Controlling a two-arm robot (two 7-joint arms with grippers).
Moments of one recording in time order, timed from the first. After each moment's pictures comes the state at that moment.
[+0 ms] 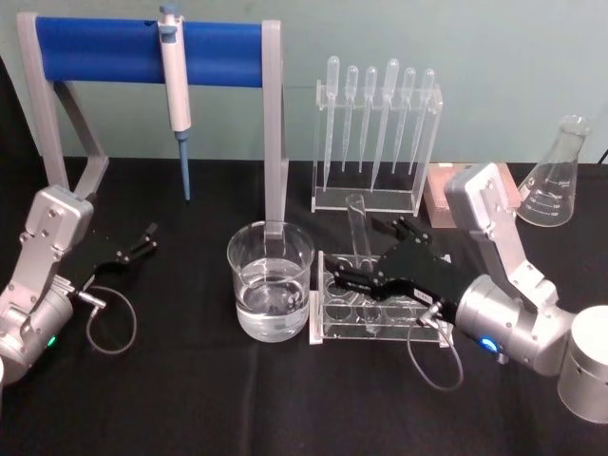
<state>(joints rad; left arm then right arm) -0.20 0.60 0.45 -1.41 -0.25 -0.12 0.03 0.23 0.51 -0.49 -1.64 0.38 0.15 0.33</state>
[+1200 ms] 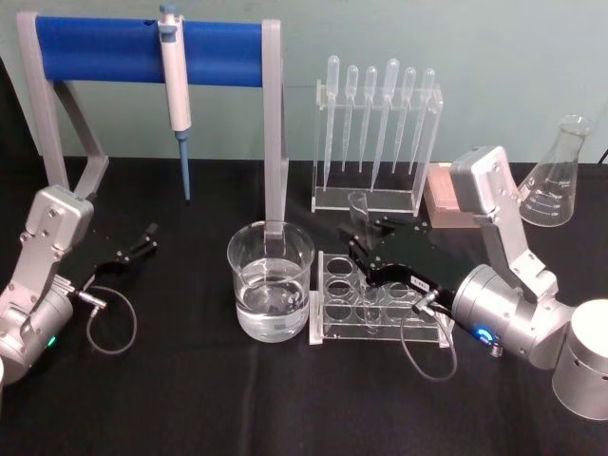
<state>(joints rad) -0.20 0.60 0.45 -1.41 -0.25 -0.12 0.03 0.20 0.42 -0.41 -1.66 0.34 0.20 0.35</state>
